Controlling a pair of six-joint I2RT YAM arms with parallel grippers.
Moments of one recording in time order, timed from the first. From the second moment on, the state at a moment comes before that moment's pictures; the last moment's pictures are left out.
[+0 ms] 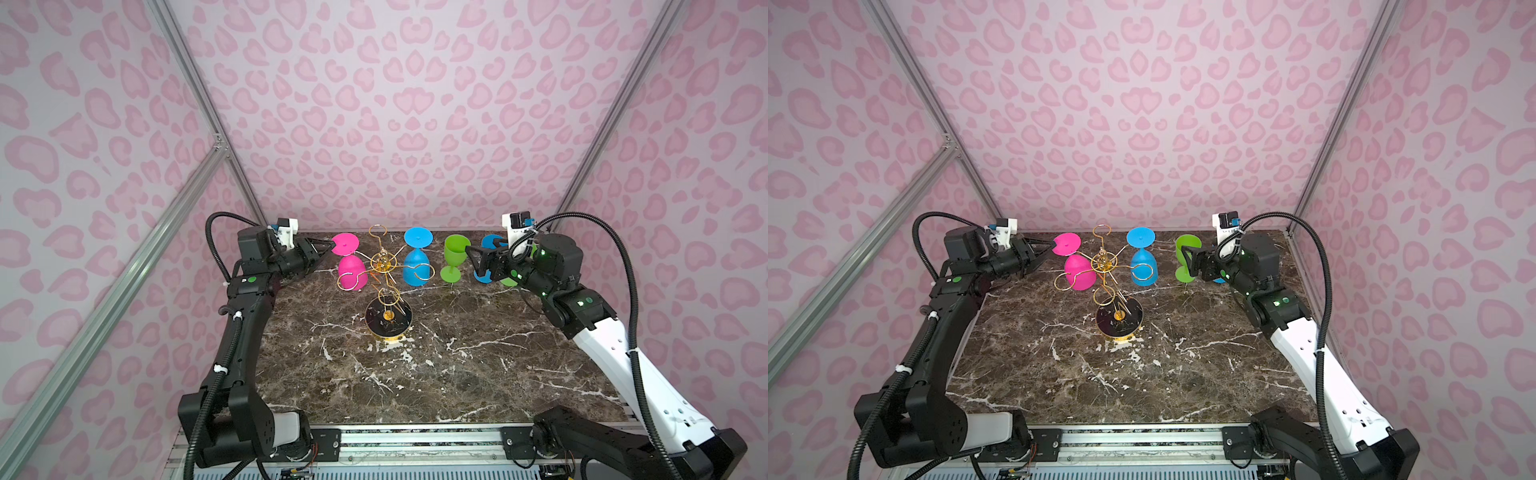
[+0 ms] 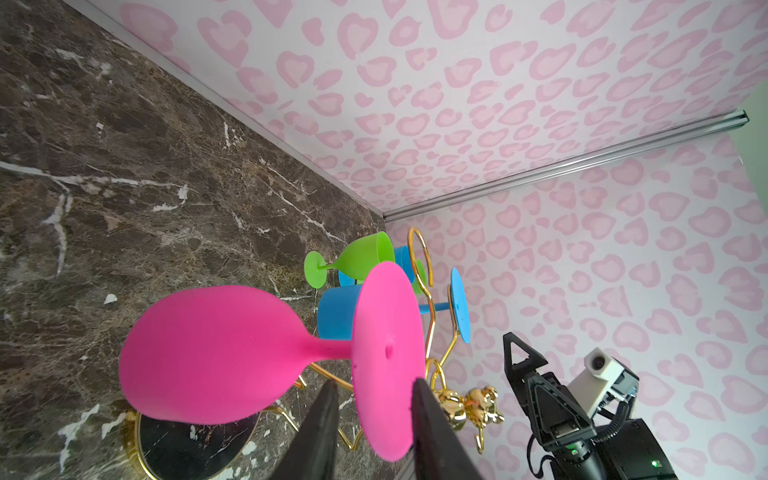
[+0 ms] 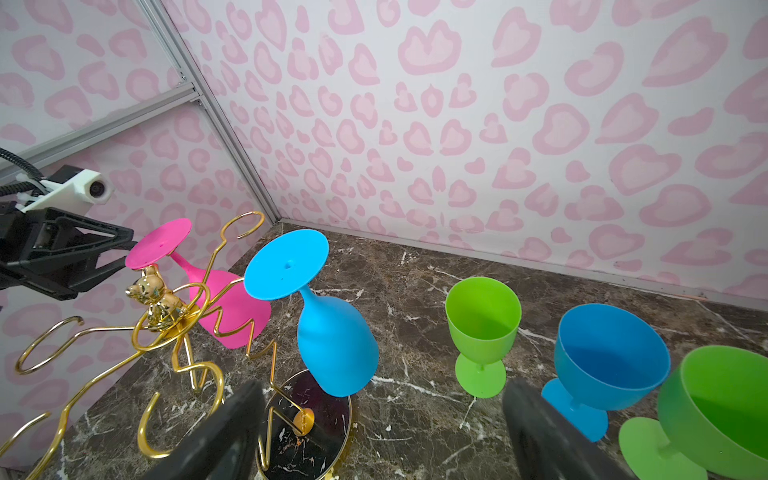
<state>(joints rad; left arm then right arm) 0.13 1.34 1.20 -0.29 0.92 -0.82 0.35 1.12 1.17 -0.30 -0.19 0.20</state>
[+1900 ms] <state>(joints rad) 0.11 1.31 1.20 -0.25 1.00 -0.91 0.35 1.11 1.16 -0.30 -0.21 0.22</state>
